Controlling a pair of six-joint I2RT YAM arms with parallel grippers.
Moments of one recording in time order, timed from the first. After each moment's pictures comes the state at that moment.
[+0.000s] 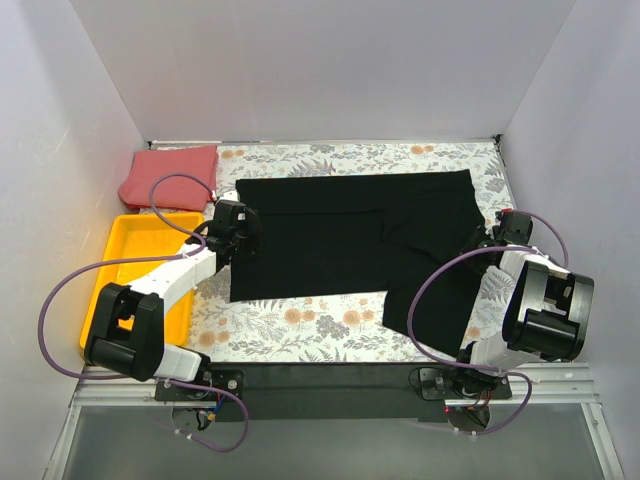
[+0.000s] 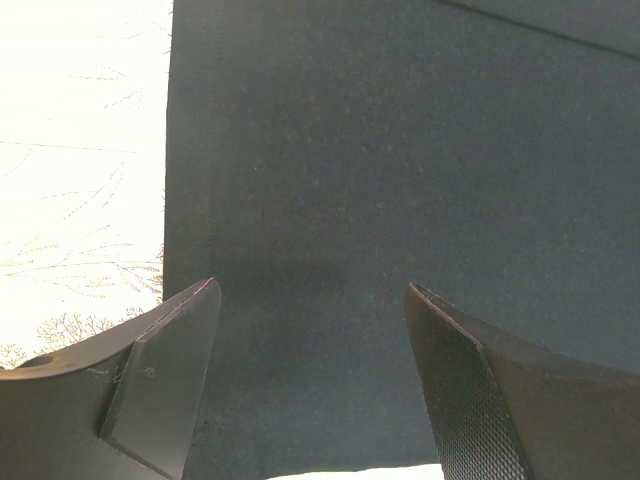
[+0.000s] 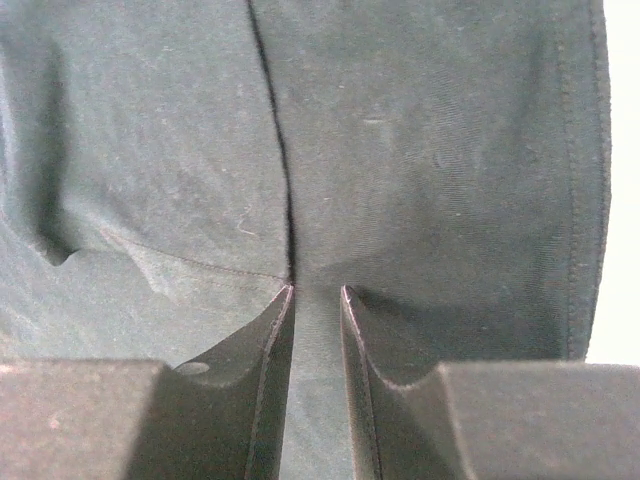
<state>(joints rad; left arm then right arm) -0.32 1.40 0.79 -0.22 -0.17 -0.49 -0.29 1.50 0.70 -0.19 -0.37 0.42</state>
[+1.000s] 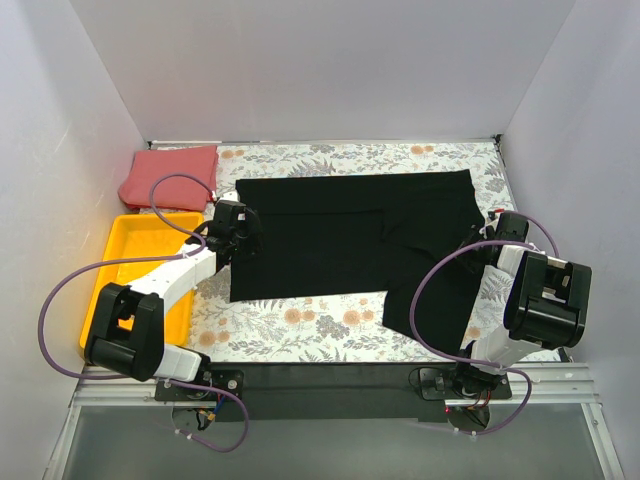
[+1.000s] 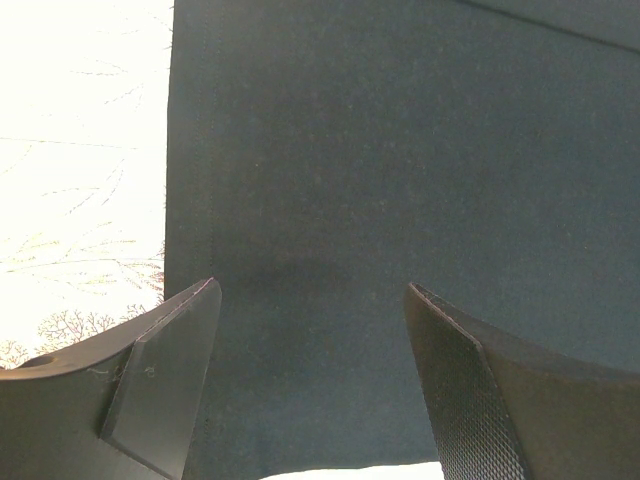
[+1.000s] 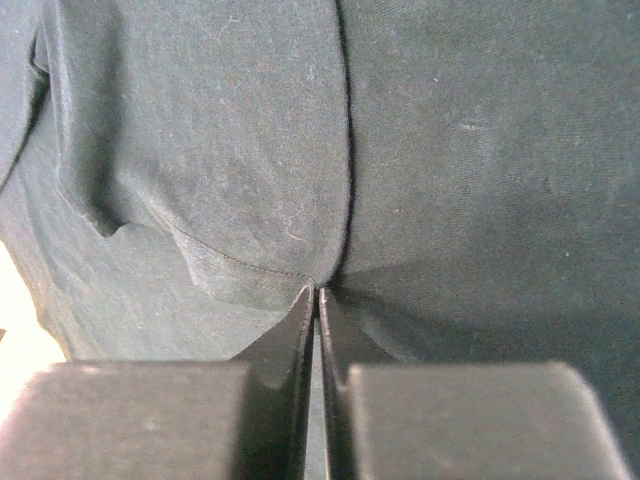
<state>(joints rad) -0.32 1.40 0.79 -0.22 -0.17 -0.49 -0.29 1.57 0.69 -0.11 -0.53 0.44</state>
